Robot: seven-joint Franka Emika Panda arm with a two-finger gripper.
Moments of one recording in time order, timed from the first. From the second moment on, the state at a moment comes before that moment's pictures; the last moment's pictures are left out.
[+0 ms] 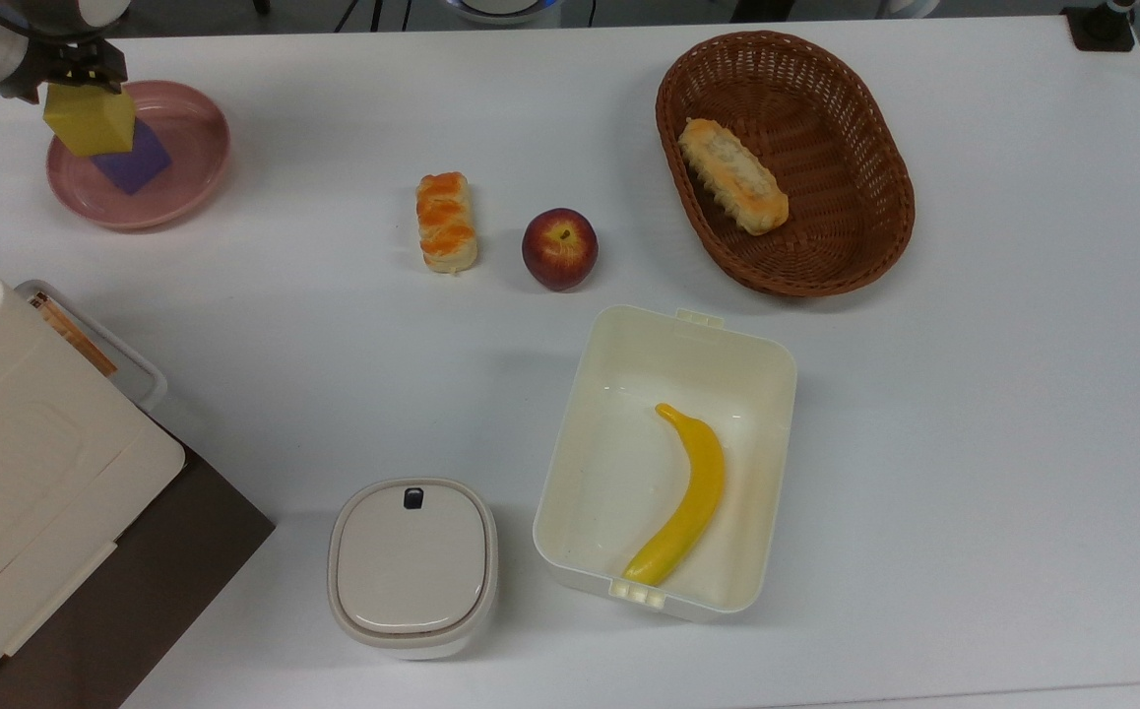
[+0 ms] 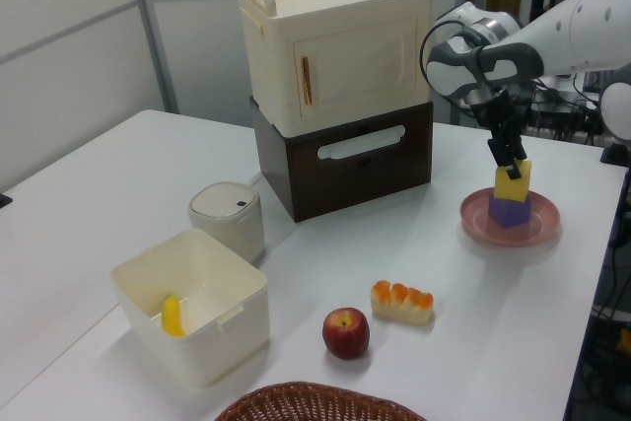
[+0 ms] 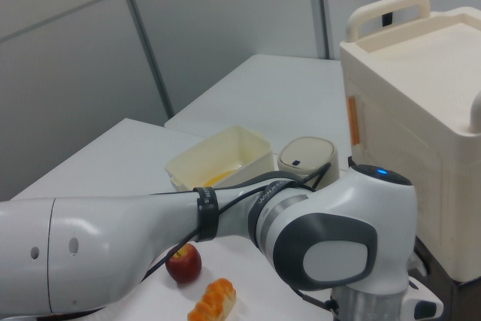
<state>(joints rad) -0.48 0.45 -0.15 -1.48 -0.26 1.59 -0.74</state>
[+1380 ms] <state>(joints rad) -0.14 0.38 -0.13 -1.47 -0.12 1.53 -0.54</state>
